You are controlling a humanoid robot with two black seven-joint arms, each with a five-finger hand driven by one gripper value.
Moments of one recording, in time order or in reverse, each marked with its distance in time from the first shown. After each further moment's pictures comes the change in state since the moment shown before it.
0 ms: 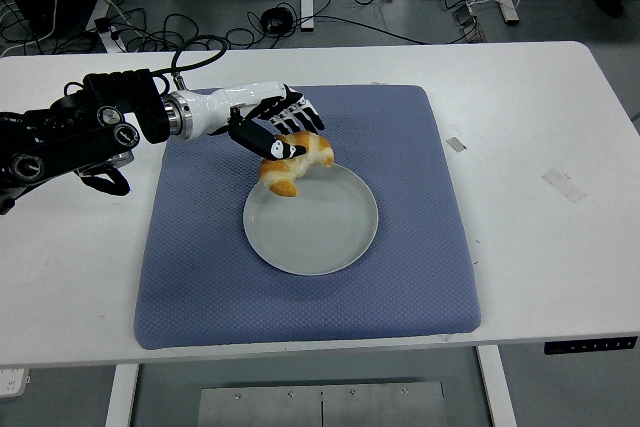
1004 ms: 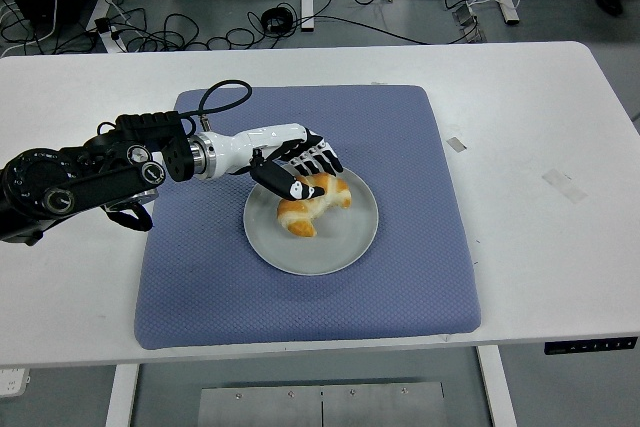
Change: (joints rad) left arm 0.087 -0.063 0.005 0.000 0.009 0.006 0.000; right arm 0.000 0.000 0.000 0.000 0.000 0.000 0.000
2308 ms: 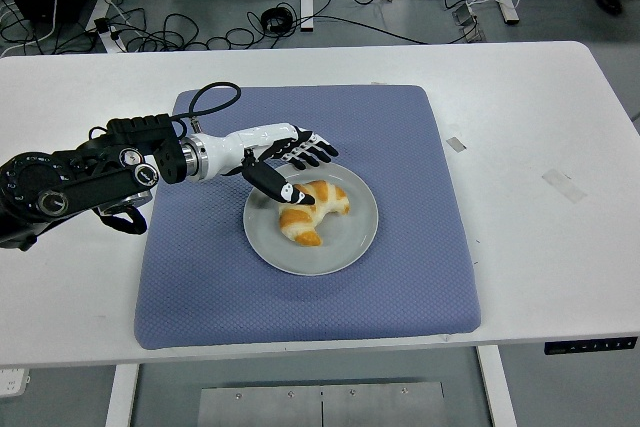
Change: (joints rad) left arm 0.013 0.017 -0.006 0.002 -0.017 0.018 0.000; right arm 0.000 0.000 0.000 0.000 0.000 0.000 0.000
